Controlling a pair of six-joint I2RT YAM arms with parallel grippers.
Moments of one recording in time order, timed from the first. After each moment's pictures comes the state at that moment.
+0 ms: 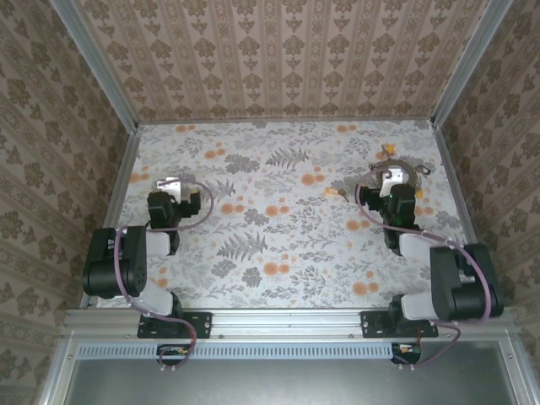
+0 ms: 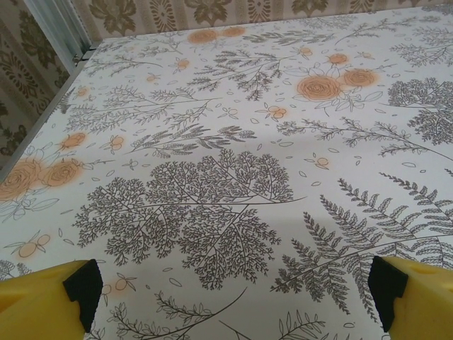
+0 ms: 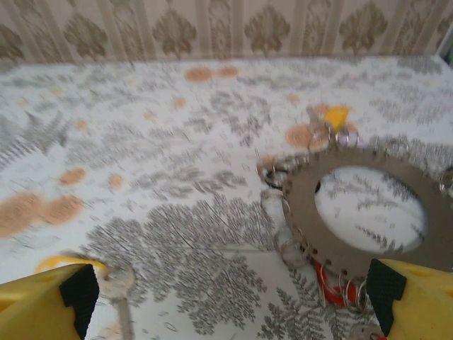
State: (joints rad) left arm 0.00 1.54 0.38 0.78 -0.01 0.09; right arm 0.01 1.32 0.42 0.56 0.02 0.03
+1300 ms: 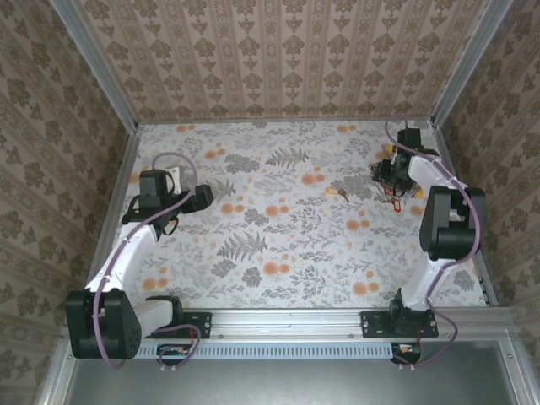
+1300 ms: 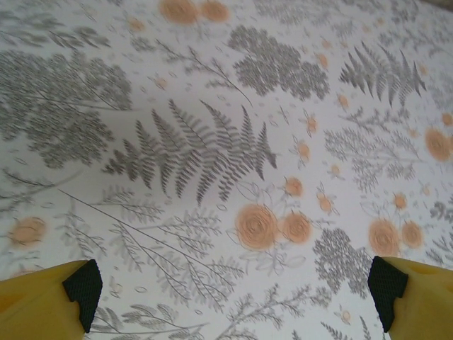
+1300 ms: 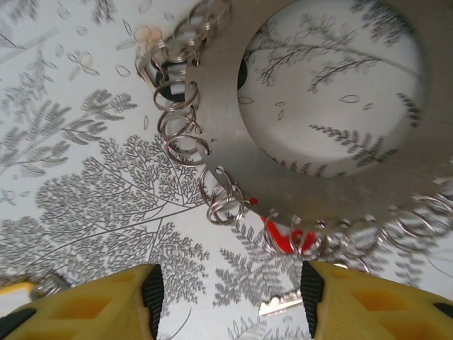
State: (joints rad) left arm -0.08 1.14 0.75 -0.35 0.27 -0.24; right arm -0.14 1.86 1.33 -0.63 -0.05 0.25
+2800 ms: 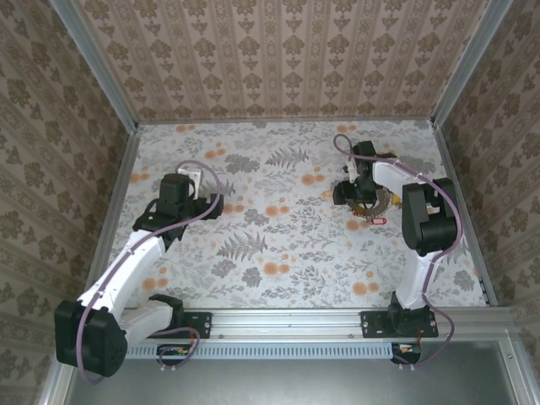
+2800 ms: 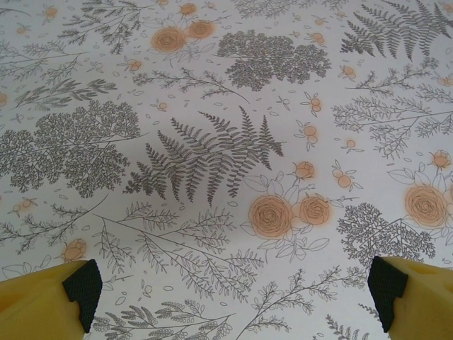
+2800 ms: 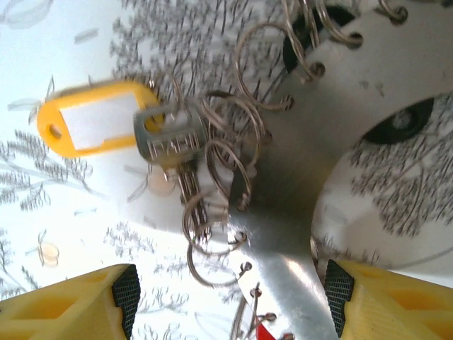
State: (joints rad) left arm -0.33 1.05 0.75 -0.40 -0.06 -0.10; right arm 0.12 1.90 1.28 -0.75 -0.14 0.09
